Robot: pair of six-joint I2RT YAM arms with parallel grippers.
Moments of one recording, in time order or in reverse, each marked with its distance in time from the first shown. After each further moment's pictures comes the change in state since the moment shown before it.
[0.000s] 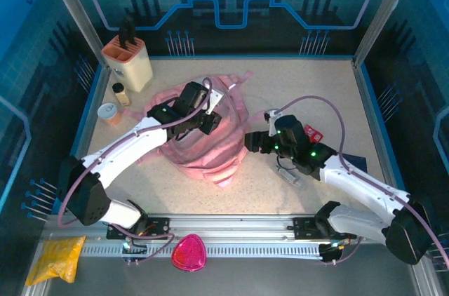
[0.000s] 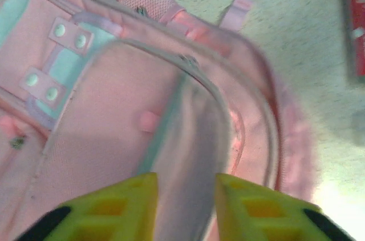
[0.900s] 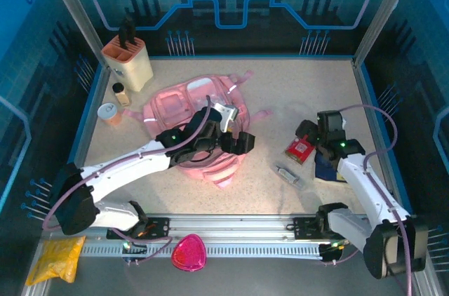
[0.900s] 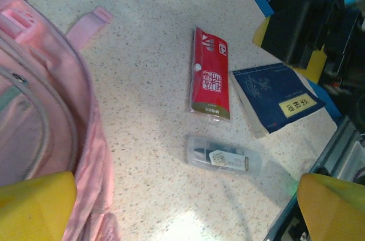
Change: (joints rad) left arm -0.236 -0.069 -0.217 0.383 0.103 -0.493; right arm -0.555 -0.064 -0.044 -0.328 0.197 0.204
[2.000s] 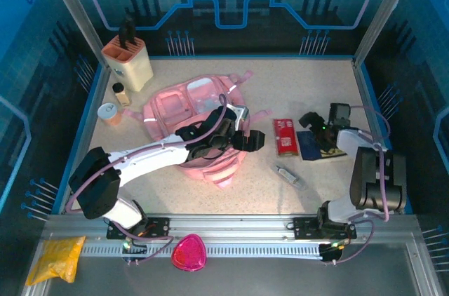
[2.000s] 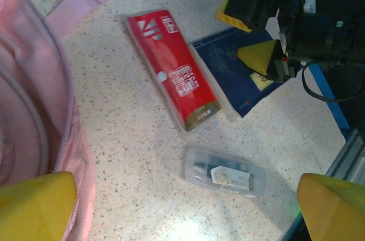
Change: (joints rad) left arm -0.008 0.169 0.053 0.063 -0.005 -0.077; right arm -0.219 0.526 0.060 0.402 -0.413 0.007
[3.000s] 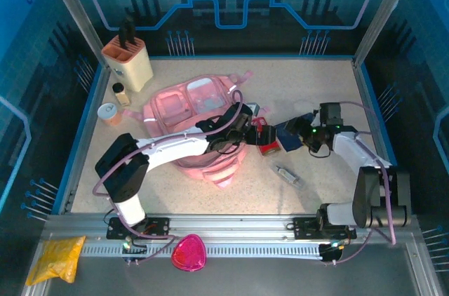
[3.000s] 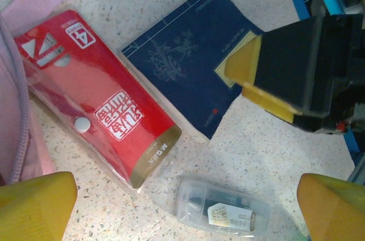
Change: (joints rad) left arm -0.008 0.227 0.164 0.011 -0.005 -0.085; right arm 0.132 -0.148 0.008 -0.216 -0.140 -0.083
